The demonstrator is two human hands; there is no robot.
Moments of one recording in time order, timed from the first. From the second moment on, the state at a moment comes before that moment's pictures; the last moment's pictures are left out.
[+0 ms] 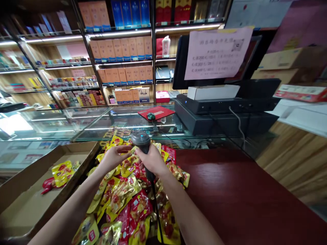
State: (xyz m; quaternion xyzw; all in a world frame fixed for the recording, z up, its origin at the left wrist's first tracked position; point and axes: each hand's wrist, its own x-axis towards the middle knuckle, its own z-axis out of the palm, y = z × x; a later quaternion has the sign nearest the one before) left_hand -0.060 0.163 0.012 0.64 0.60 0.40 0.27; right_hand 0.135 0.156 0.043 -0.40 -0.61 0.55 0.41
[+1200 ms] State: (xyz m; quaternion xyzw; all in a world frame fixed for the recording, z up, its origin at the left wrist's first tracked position) left_hand -0.103 0.177 0.033 0.41 0.54 0.52 0.52; right_hand 0.117 0.141 0.042 -0.41 -0.62 0.56 0.35
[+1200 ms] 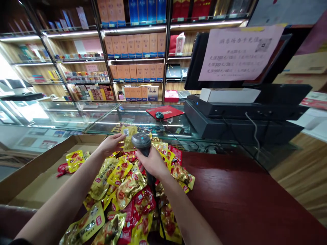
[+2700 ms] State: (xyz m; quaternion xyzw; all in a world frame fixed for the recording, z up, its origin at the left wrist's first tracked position) left_hand -0.088 0.174 0.011 0.43 0.52 0.51 0.54; right_hand 0.105 0.127 0.035 -0.40 -0.65 0.55 0.34
